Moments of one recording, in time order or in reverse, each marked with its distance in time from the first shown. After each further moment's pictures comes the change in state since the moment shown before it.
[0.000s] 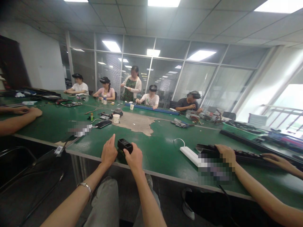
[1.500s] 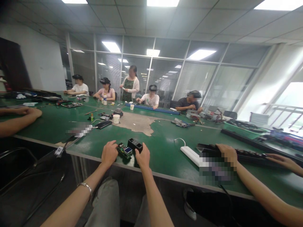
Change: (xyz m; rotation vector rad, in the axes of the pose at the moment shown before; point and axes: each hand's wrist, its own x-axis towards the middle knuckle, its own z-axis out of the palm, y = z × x) left_hand 0.001 0.000 -0.002 0.155 -0.162 0.016; right_hand 0.023 0.084 0.017 -0.111 0.070 0.058
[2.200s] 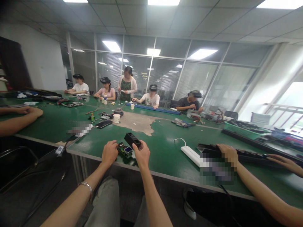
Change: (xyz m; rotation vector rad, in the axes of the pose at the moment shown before) left_hand 0.001 -0.003 0.005 -0.027 -0.008 -0.012; right_hand -0.006 -0.046 -0.029 0.485 0.006 0.129
